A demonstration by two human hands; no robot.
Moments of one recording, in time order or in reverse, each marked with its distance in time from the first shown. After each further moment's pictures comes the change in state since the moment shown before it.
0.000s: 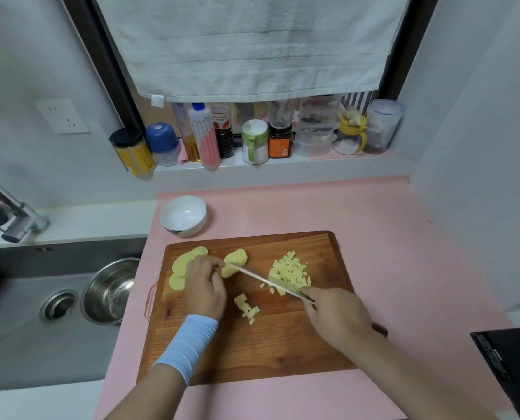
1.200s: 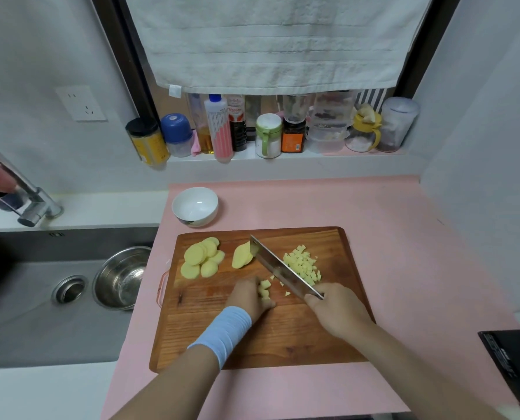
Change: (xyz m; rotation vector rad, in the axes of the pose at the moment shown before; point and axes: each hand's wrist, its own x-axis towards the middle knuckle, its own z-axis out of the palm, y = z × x) left_hand -0.024 0.011 0.035 0.264 -0.854 -0.505; right_hand 0.004 -0.015 0.009 0.343 -0.204 0.262
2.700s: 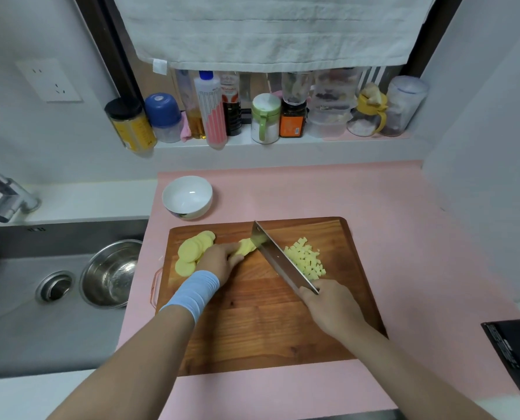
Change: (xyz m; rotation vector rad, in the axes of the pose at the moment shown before) left_hand 0.066 -0.040 -0.057 0.025 0.119 0.143; right_hand 0.013 -0.012 0.021 0.063 0.028 0.092
